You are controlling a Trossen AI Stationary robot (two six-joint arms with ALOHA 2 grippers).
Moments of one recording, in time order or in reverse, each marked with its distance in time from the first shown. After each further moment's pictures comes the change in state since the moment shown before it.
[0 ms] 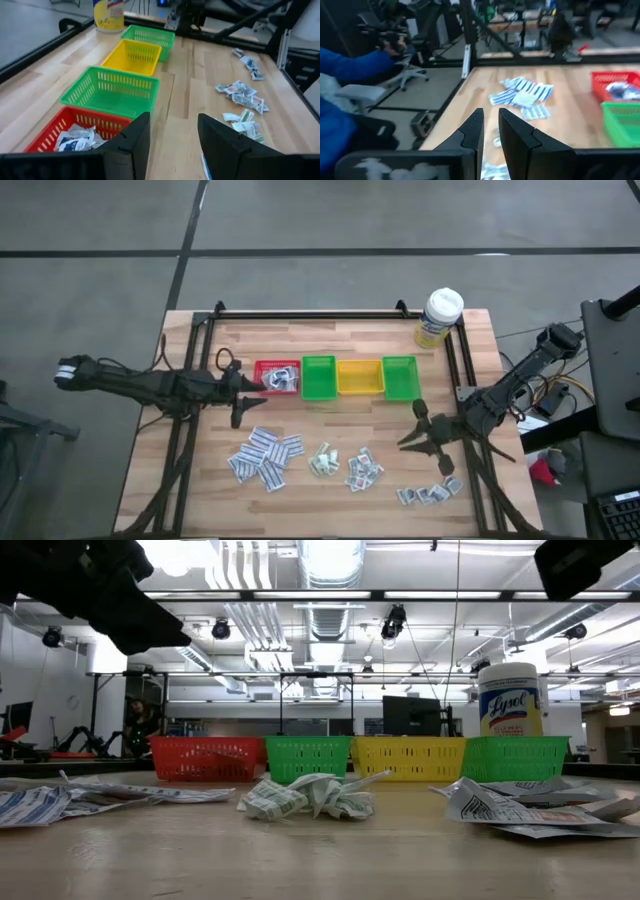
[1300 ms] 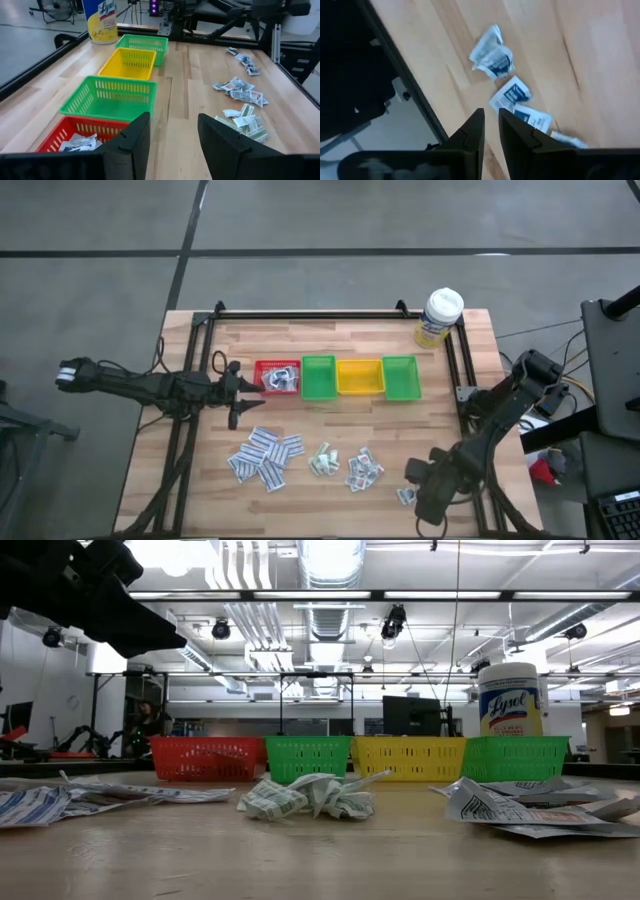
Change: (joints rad) left arm 0.000 -0.064 -0.072 0.057 0.024 0.103; right arm 0.141 0.729 0.737 -1.149 -0.497 1.107
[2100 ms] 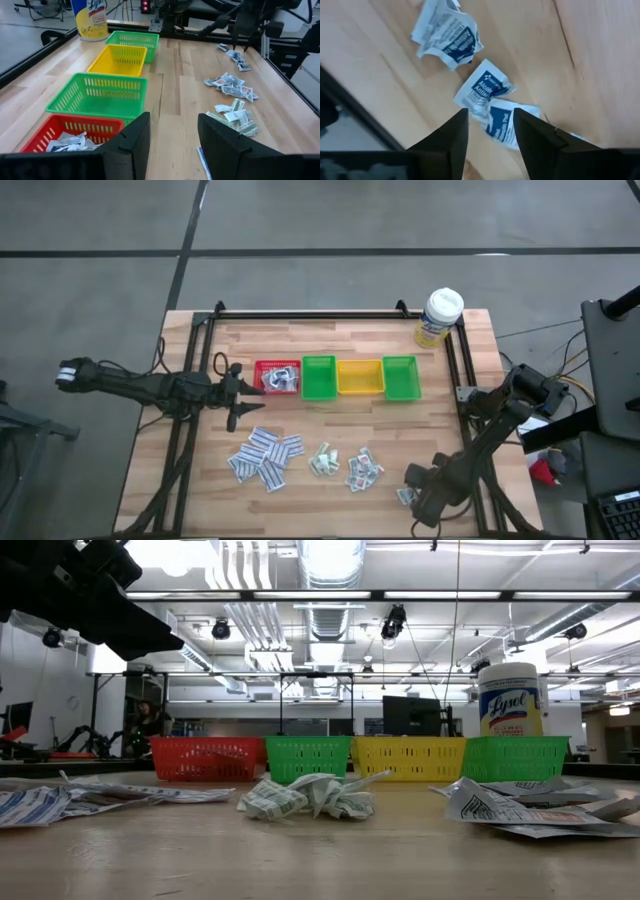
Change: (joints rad) left arm -0.001 0.000 -0.010 0.003 0.045 -0.001; right arm 0.033 0.164 -0.030 -0.002 -0.056 0.064
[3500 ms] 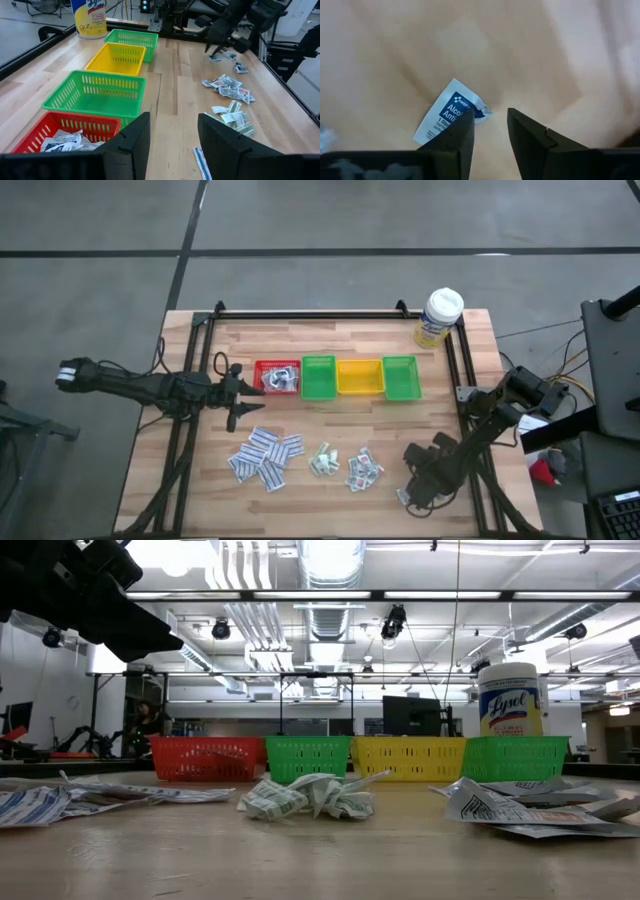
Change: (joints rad) left arm 0.000 0.000 0.000 0.001 0.007 -0.031; right arm -0.058 0.030 -0.100 -0.159 0.207 0.027
